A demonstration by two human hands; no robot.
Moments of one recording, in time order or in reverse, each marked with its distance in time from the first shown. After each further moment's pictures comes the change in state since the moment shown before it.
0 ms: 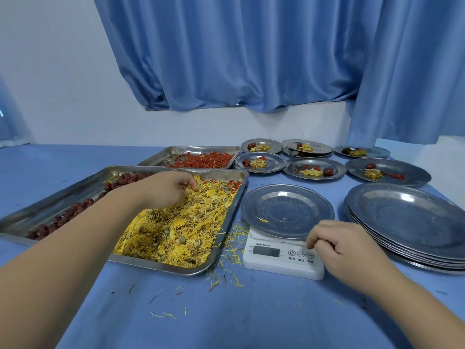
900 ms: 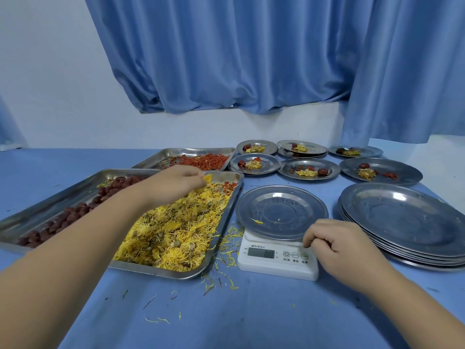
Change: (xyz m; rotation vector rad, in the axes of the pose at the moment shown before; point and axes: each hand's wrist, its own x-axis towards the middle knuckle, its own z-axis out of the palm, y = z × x) left_hand 0.004 0.028 0.001 -0.264 0.033 0.097; right_hand 0.000 -0.001 -0.006 0.010 -0.002 0.021
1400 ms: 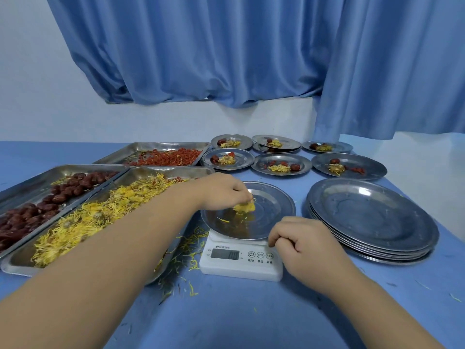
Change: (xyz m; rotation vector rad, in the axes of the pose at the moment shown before) left_hand 0.073 0.081 0.093 0.211 -0.259 0.148; right_hand 0.001 0.002 -0.002 0.025 0.006 -0.024
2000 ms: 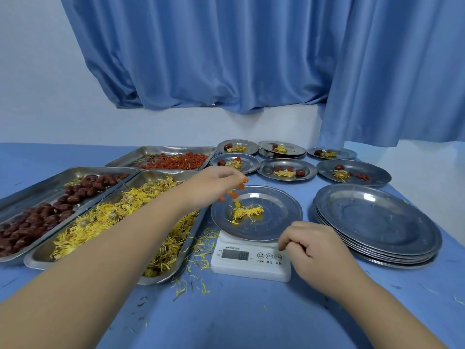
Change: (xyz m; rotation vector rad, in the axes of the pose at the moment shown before) left_hand -0.043 -0.009 -0.014 -0.537 0.206 0.012; right_hand -0.006 -0.004 0.001 -0.008 0.034 0.001
